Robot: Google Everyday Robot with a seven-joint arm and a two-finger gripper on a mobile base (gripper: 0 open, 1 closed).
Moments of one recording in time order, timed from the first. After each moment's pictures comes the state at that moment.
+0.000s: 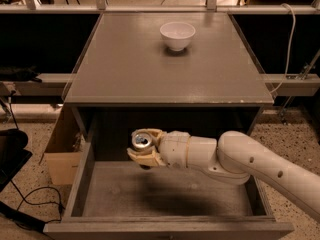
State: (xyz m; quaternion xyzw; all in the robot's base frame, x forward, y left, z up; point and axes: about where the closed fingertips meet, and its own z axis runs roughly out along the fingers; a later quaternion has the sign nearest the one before) arm 0.485 0.062 0.748 -0.48 0.59 0.35 0.54
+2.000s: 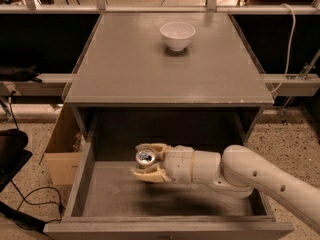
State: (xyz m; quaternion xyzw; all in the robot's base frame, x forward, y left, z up) arm 0.461 0.051 0.711 -0.50 0.58 0.36 0.54
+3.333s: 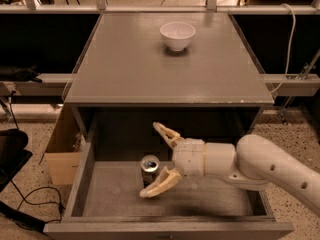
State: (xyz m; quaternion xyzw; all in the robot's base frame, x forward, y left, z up) arm 0.447 0.033 0.753 -0.53 0.56 0.35 0.54
